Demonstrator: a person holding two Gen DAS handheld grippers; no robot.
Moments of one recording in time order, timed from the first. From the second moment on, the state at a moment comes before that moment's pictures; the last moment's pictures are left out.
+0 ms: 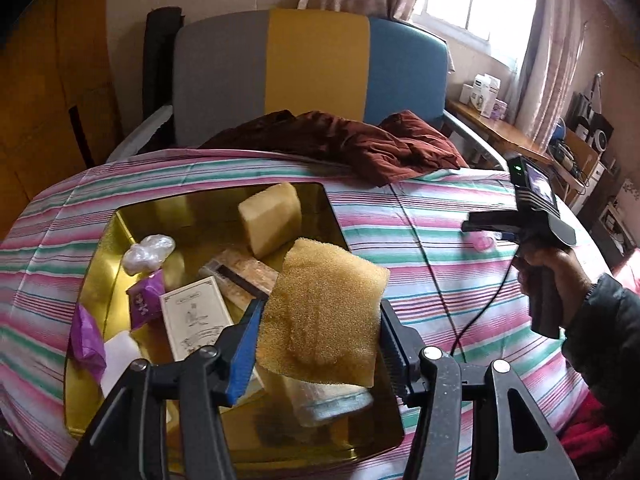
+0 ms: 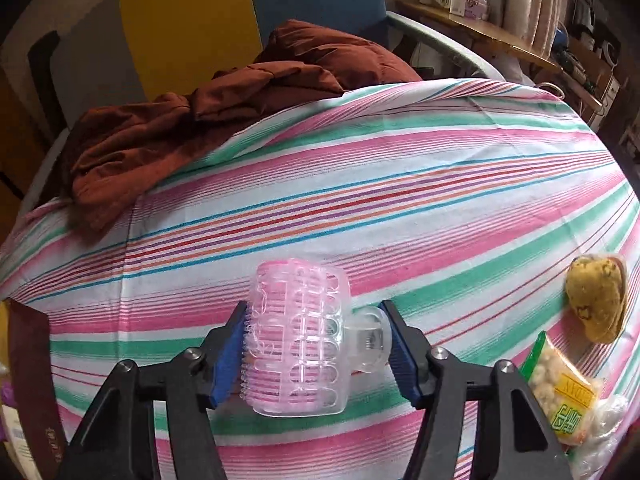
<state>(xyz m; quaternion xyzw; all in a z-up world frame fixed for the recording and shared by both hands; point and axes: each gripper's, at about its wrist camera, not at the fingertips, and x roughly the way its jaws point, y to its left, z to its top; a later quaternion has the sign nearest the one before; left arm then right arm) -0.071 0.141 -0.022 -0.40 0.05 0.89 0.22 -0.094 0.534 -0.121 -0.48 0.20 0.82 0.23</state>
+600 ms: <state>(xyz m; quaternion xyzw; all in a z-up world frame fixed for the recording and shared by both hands) -0.059 0.067 -0.025 -0.40 0.01 0.90 0.16 -0.021 0.406 -0.092 -0.48 0.19 0.84 0.14</state>
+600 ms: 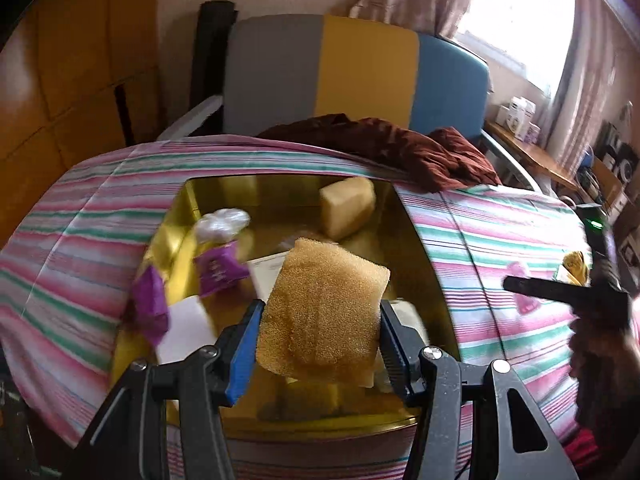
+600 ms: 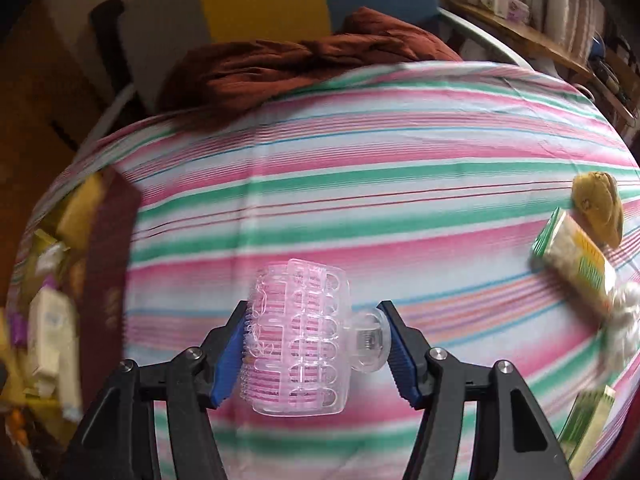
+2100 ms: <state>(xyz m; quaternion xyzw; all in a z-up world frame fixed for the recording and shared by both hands) -0.095 0.014 -0.047 -0.41 -0.01 0.91 0.09 -0.091 0.230 -0.036 -0.44 0.08 0.90 -0.01</state>
